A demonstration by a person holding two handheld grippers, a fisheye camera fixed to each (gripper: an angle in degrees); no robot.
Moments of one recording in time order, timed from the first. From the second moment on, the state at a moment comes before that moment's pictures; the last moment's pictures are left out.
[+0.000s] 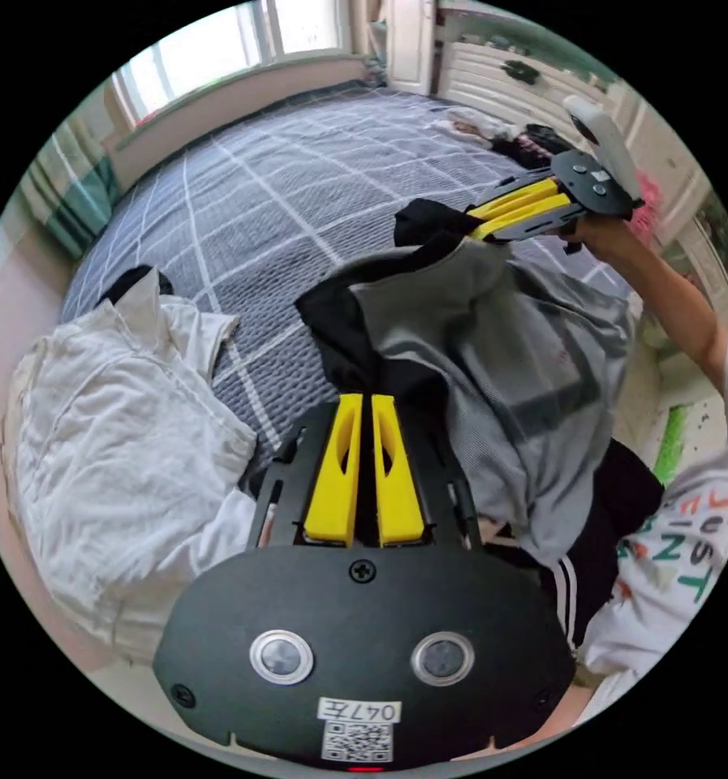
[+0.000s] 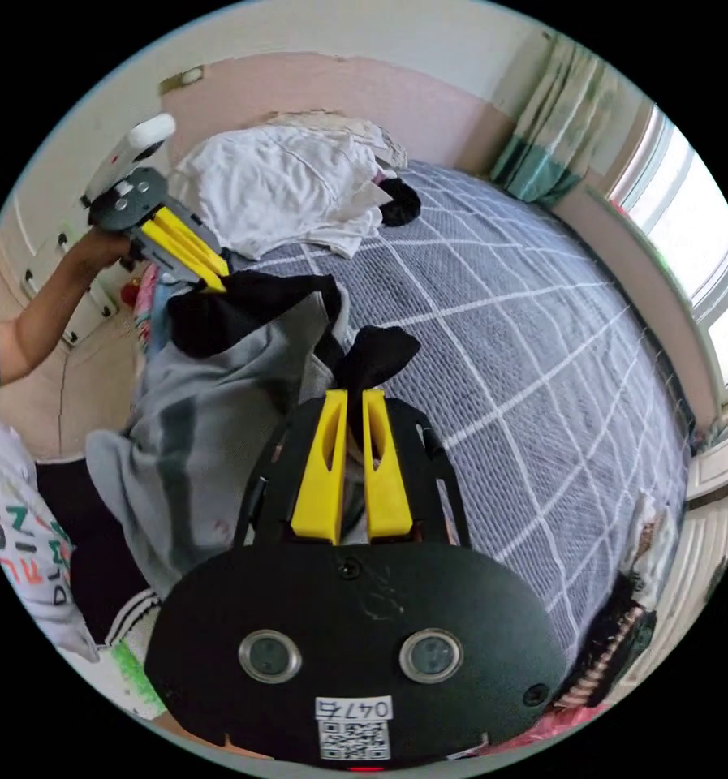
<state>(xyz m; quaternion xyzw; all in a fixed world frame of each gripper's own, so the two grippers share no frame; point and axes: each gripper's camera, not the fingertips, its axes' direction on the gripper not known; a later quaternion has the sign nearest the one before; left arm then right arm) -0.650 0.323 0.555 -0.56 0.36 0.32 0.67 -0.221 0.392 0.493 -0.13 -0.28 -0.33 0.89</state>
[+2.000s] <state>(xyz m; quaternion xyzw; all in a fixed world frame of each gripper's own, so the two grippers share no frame) -0.468 0.393 0.545 -0.63 0.22 0.25 0.70 0.191 0.620 0.309 -0.26 -0.09 0.06 0.96</state>
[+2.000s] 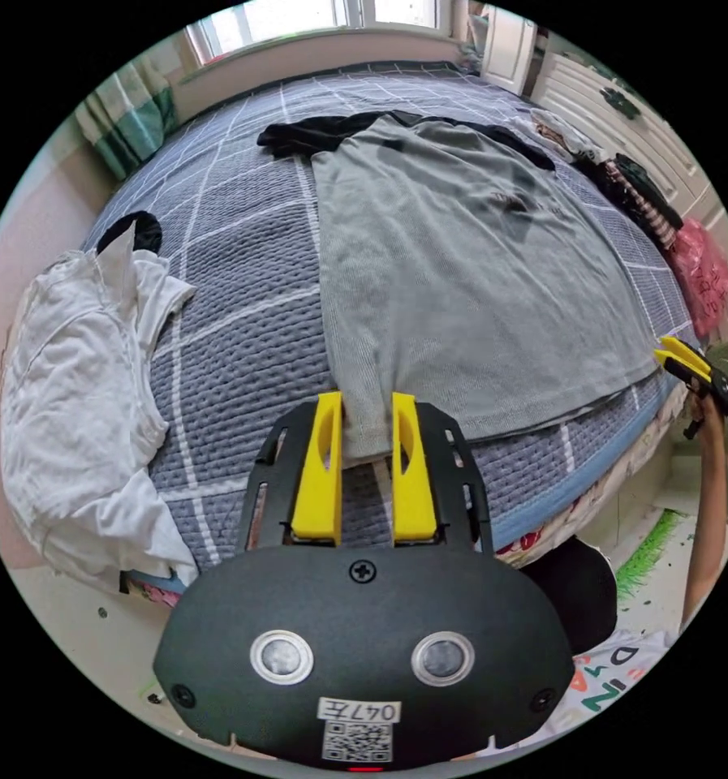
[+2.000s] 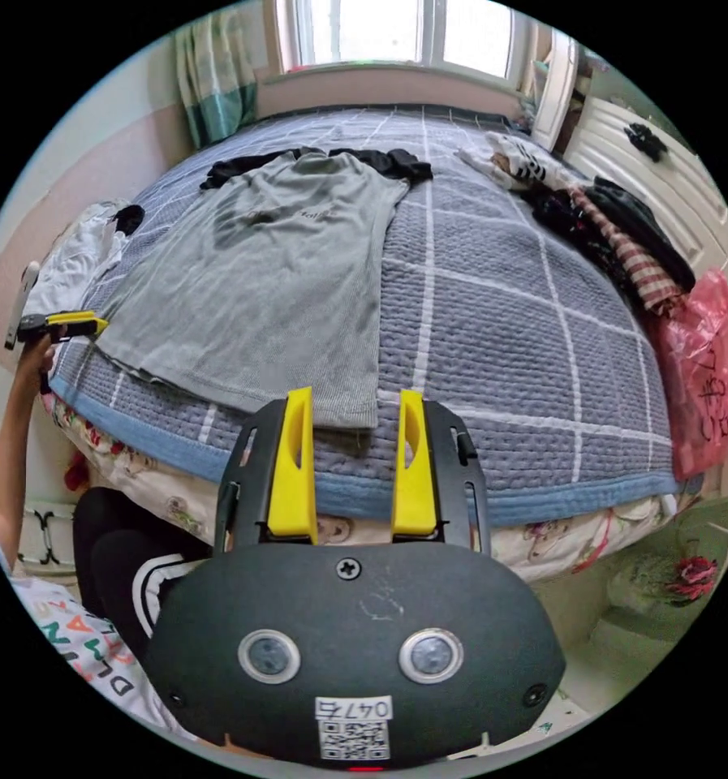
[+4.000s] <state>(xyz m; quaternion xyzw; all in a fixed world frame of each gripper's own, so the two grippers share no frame) -0.466 0.452 0.132 -0.57 0.19 0.25 0.76 0.011 0.706 0.035 -0.13 -0.08 -0.03 0.99</state>
